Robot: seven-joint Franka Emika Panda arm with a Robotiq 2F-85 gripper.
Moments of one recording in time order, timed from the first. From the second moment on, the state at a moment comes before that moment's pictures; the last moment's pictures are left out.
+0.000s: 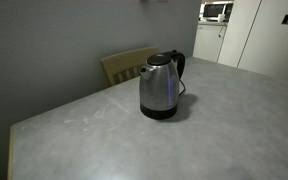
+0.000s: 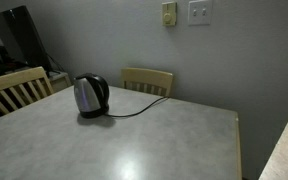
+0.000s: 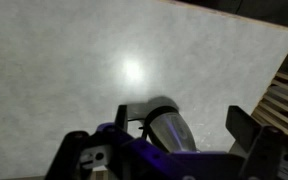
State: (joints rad) arm 0.00 -0.81 -0.44 -2.37 0.01 1.67 -0.52
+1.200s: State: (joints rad) arm 0.00 -0.82 -0.45 -2.37 0.02 1.68 -0.52
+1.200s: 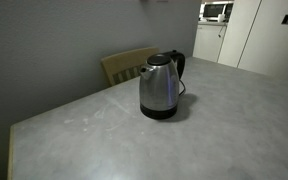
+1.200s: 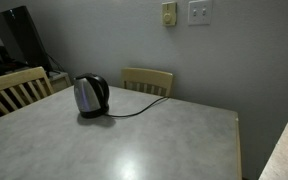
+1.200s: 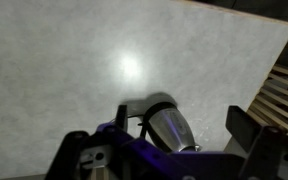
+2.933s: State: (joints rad) arm 0.08 0.07 -0.10 -1.66 0.08 1.61 -0.53
